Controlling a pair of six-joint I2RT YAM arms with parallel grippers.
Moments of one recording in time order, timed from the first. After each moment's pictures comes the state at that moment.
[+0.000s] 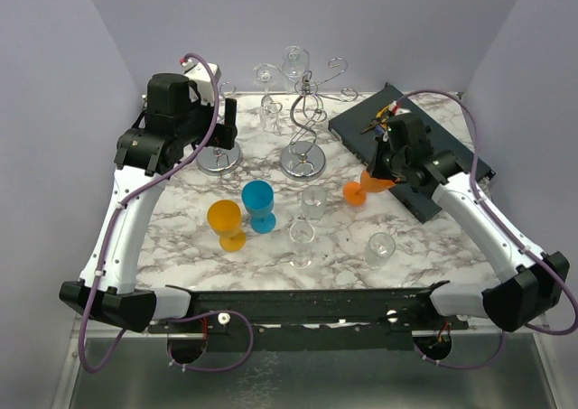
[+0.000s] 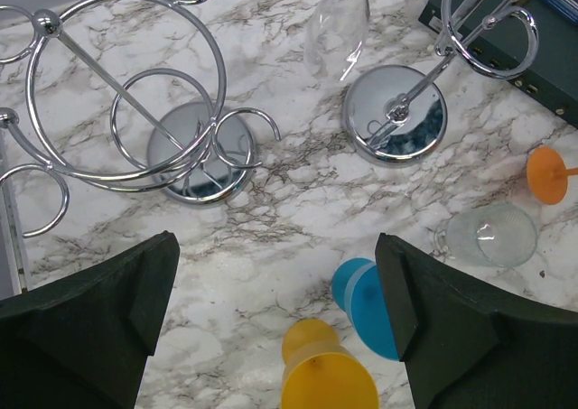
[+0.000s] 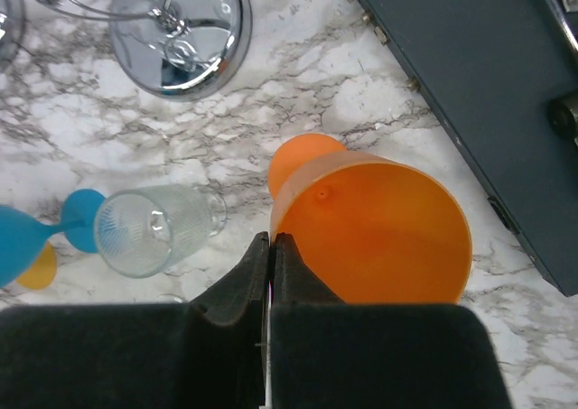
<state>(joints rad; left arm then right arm) -0.25 1.30 1.64 -0.86 0.07 -0.01 0.45 1.32 1.24 -0.70 0.14 0.42</state>
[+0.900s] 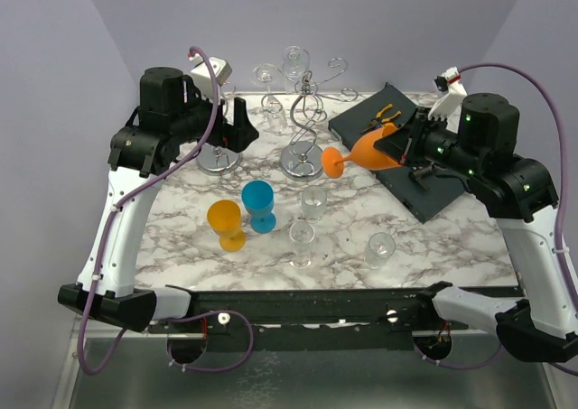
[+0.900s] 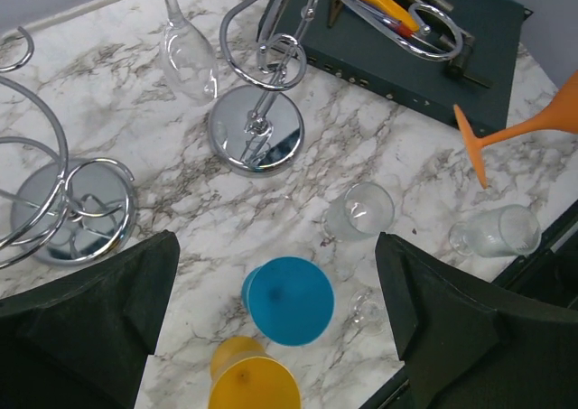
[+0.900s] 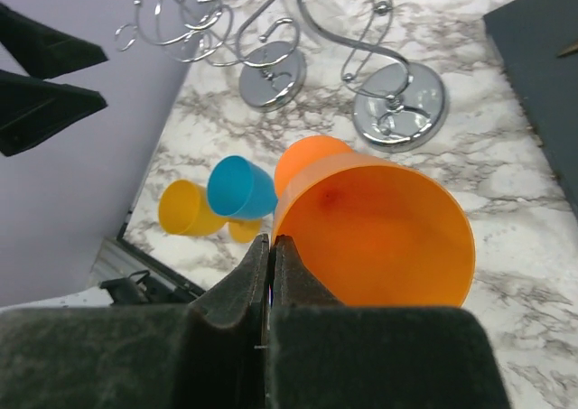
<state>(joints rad) -0.25 1.30 1.71 -0.86 0.41 -0.03 0.45 1.12 1.67 -0.92 -0.15 0.45</state>
